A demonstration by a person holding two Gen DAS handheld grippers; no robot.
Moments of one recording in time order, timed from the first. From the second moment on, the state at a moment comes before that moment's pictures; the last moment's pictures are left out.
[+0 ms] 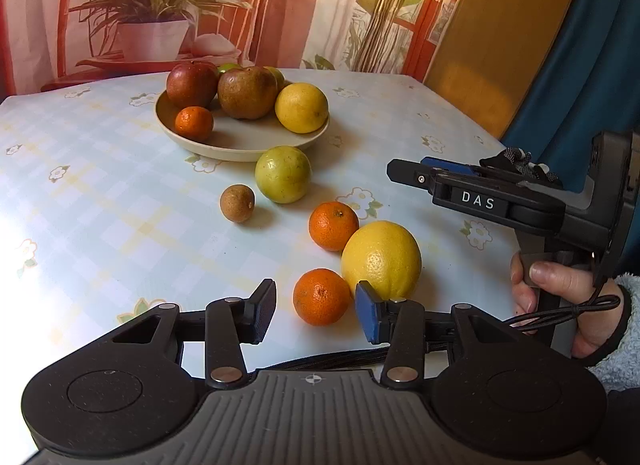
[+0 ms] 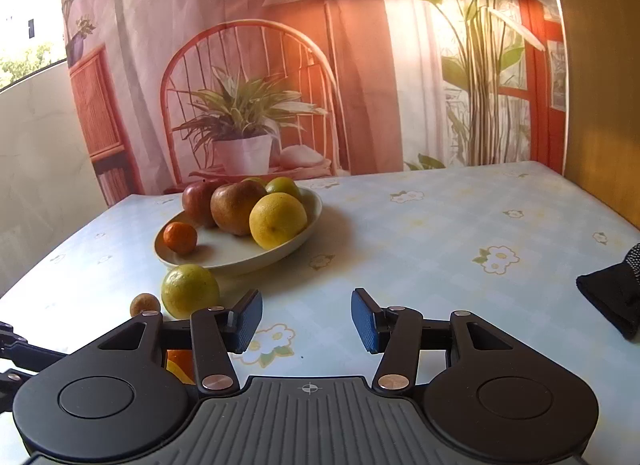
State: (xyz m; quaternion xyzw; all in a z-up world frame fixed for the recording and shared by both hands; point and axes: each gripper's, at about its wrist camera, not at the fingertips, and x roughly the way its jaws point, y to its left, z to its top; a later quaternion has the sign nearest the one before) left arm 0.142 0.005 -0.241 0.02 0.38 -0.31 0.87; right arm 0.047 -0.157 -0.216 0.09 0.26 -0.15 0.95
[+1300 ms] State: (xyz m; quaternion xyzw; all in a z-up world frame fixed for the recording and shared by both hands) left arm 0.180 0.047 -0.221 -0.05 0.35 -0.26 0.90; right arm 0.094 -0.129 -0.184 0.07 0.36 -0.10 0.92
